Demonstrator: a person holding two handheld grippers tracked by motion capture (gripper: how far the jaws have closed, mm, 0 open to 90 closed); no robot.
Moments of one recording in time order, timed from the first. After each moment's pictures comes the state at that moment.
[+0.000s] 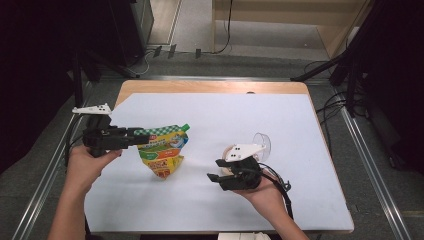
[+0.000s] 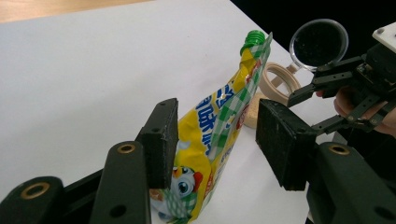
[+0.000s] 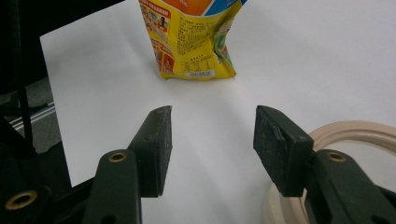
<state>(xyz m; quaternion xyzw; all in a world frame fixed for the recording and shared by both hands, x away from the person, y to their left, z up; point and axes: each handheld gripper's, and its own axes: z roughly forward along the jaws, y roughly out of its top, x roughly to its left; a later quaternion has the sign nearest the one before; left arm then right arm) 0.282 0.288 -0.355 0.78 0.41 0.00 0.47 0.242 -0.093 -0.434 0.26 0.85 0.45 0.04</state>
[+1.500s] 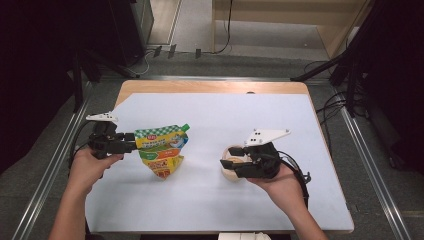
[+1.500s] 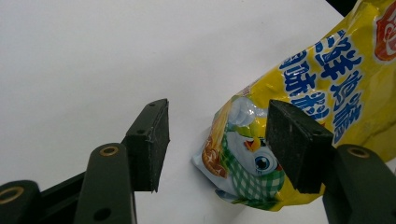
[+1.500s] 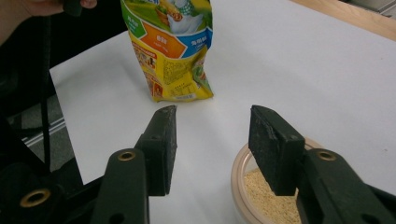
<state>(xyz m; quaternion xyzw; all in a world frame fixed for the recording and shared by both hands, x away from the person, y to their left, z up) 0.297 0.298 -0.403 0.79 0.45 0.04 0.41 0.249 -0.127 -0.387 0.29 0.83 0.47 0.04</state>
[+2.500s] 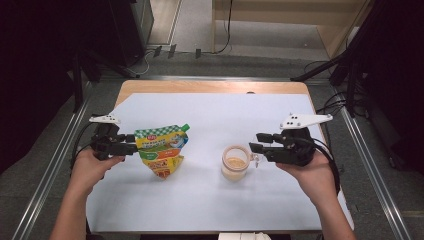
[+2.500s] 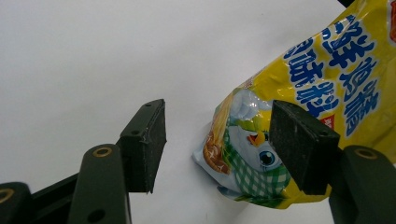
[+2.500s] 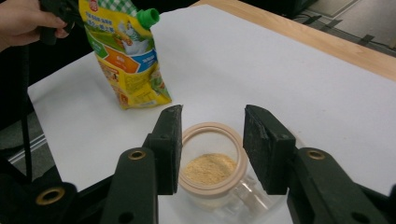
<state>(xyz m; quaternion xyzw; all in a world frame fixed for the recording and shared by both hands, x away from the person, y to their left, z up) 0.298 0.296 -0.410 0.80 0.45 0.03 0.40 0.261 -0.190 -0.353 0.33 0.81 0.47 0.08</state>
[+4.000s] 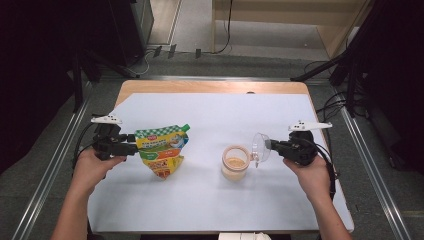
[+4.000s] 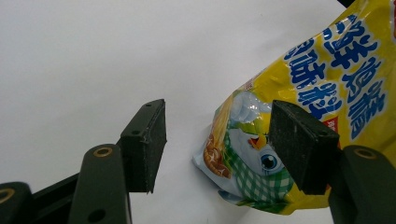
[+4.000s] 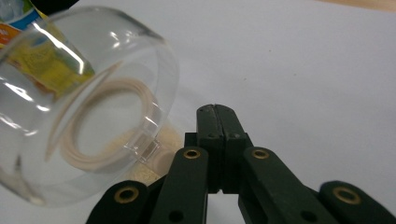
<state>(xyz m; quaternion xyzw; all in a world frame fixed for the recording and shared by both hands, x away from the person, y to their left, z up) 0.299 0.293 -0.412 0.80 0.44 0.04 0.40 0.295 -0.226 -0.427 0.43 0.78 0.45 0.08</state>
